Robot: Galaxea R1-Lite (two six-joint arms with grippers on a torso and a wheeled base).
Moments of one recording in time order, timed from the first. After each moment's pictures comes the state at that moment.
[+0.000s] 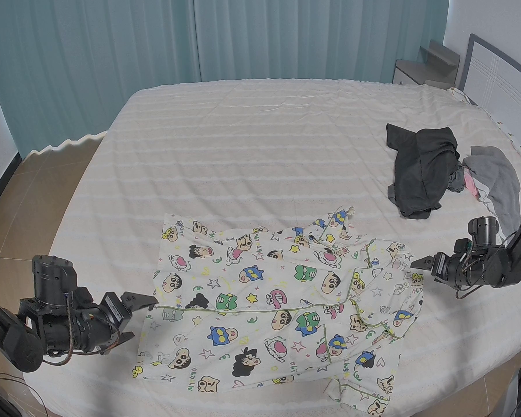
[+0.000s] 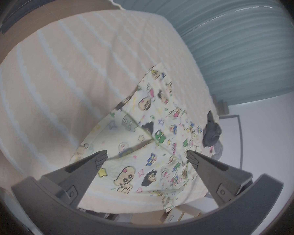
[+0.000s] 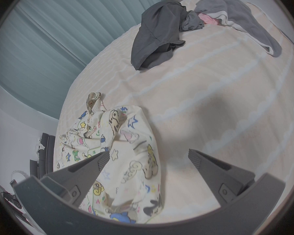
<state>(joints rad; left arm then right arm) -0.18 1.66 -0.24 -0.75 -0.25 -0.98 -0.13 2.12 -0.73 -0.63 0.32 0.36</state>
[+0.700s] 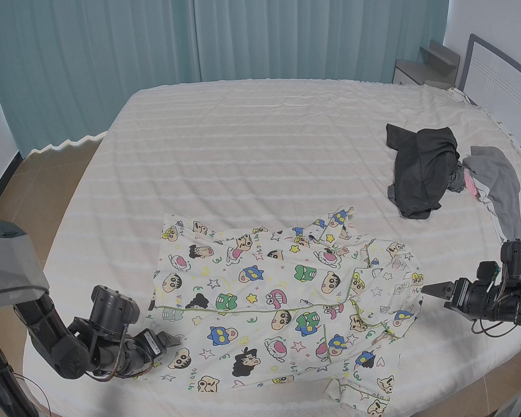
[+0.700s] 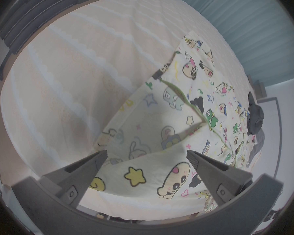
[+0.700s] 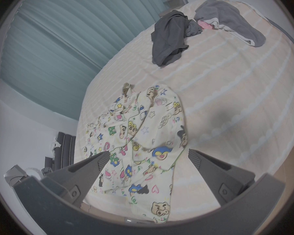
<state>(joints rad) -0.35 1.96 -0.28 -0.69 0.00 -0.97 -0.04 1.66 -0.26 -0.72 0.34 0.49</state>
